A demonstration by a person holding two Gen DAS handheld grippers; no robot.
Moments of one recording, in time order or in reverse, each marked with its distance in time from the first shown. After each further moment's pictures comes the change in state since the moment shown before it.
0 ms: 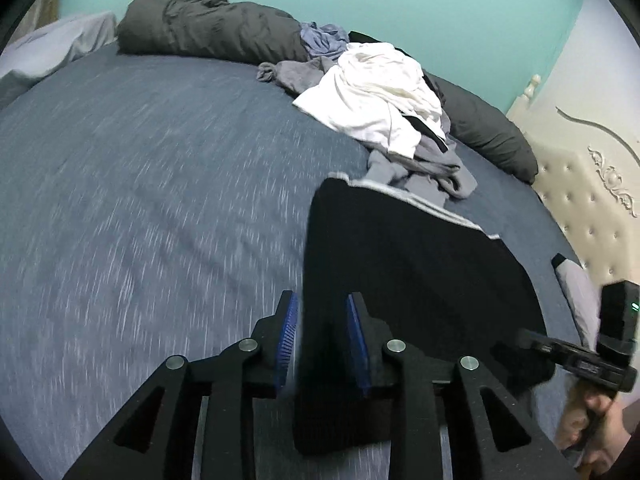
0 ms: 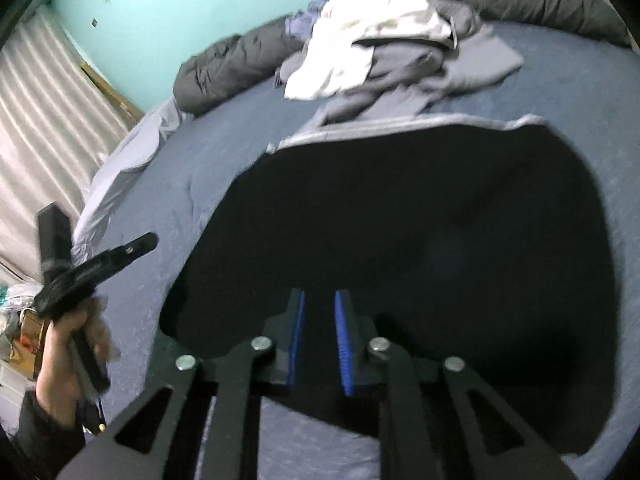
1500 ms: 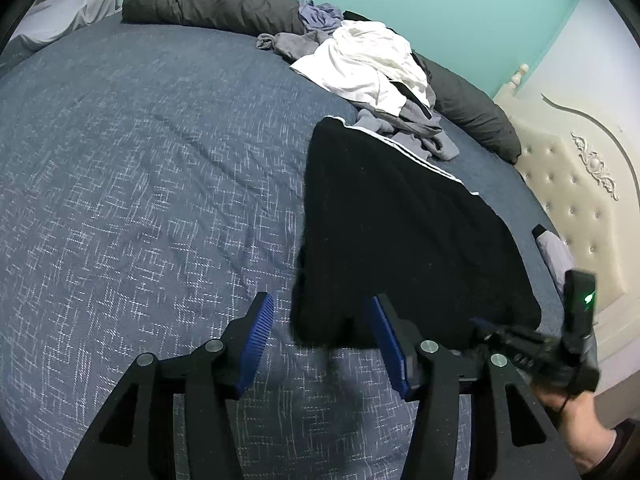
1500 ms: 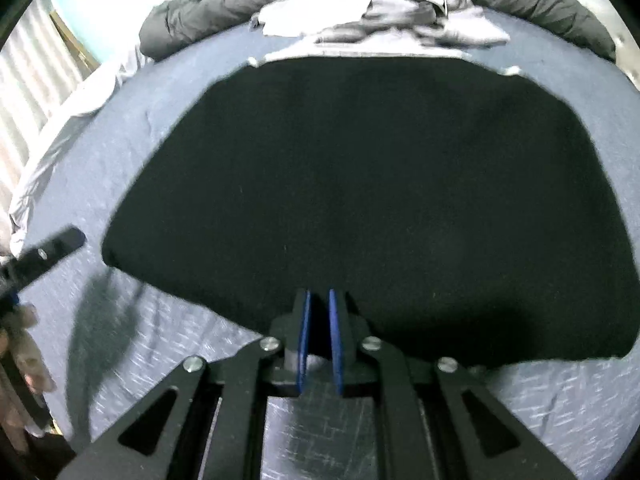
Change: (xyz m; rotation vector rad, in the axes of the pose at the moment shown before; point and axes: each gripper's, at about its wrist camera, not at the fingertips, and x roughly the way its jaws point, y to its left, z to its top) left arm -0.024 0.011 -0.059 -0.010 0.067 -0.059; right arm 0.059 0.041 -0.043 -0.018 0.080 -0.204
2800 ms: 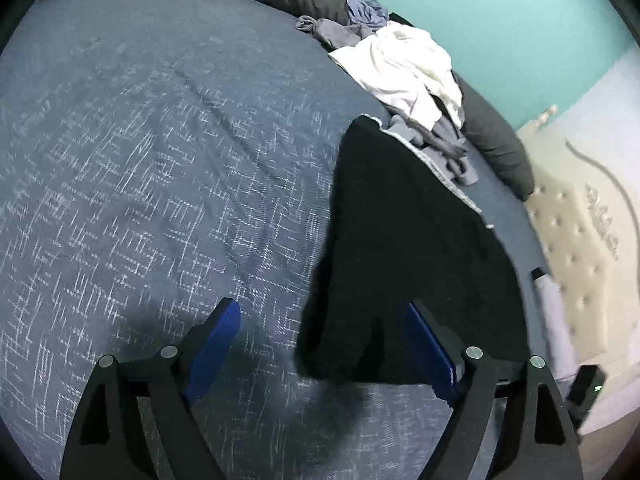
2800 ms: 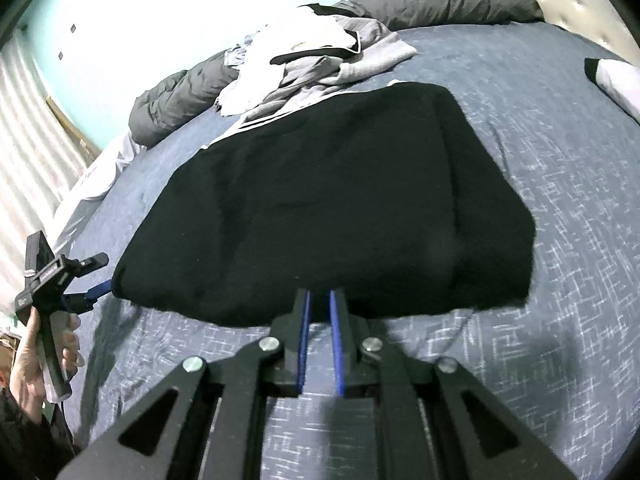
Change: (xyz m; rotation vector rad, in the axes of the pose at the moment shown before) left arm 0.034 0.023 0.011 -0.183 0.021 -0.017; right arm -0.095 -0.115 -0.074 0.177 -0.251 0.058
